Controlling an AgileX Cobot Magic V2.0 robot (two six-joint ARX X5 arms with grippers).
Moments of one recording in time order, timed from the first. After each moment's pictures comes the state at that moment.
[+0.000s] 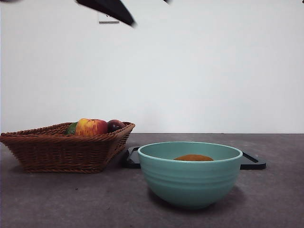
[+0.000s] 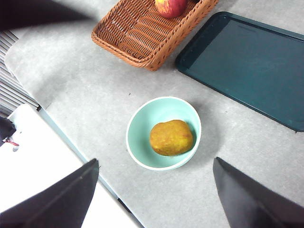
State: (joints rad) left arm -0.77 1.29 1.29 -0.61 0.10 -0.08; right arm 0.34 0.74 0.98 -0.98 -0.52 0.01
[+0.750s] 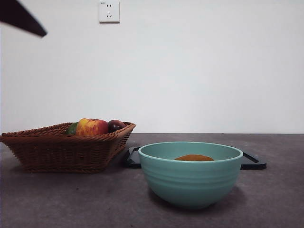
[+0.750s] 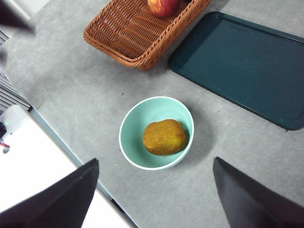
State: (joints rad) left arm -0.53 0.88 0.91 -0.80 0.47 -0.07; right arm 0.34 0.74 0.98 -0.98 -0.49 0.00
